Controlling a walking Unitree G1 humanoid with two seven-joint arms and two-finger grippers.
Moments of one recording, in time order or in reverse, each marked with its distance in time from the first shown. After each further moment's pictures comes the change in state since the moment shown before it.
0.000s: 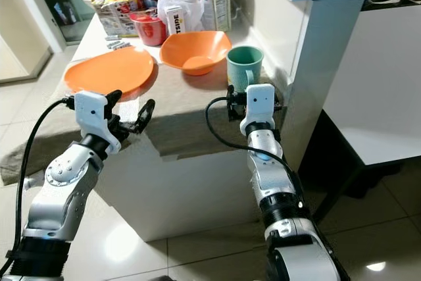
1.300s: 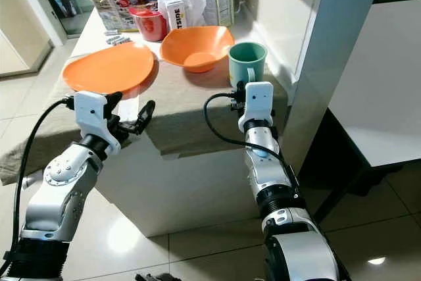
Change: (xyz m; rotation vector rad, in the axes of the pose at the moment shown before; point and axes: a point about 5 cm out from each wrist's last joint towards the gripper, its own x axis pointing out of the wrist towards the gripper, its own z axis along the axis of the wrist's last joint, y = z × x) left arm -0.001 -0.002 0.005 -0.020 0.004 -0.006; right arm 0.005 0.003 -0.002 0.010 -0.024 -0.007
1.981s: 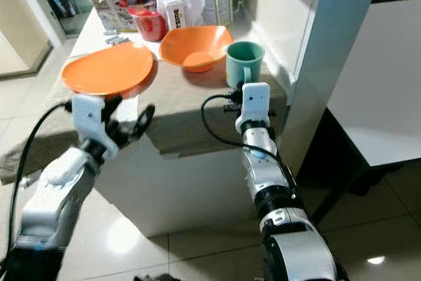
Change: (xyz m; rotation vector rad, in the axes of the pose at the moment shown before) left arm -0.018 0.001 -0.006 -0.021 0.045 -0.038; right arm -0.001 0.006 -0.001 0.006 -0.004 0.027
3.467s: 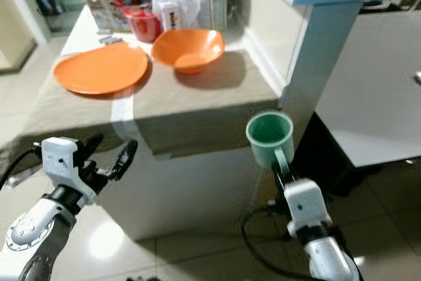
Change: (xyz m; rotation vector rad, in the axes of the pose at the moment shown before) left arm -0.062 -0.011 -0.015 -0.081 0.055 0.080; right arm -0.183 -0.063 -0.015 -0.262 0.111 0.155
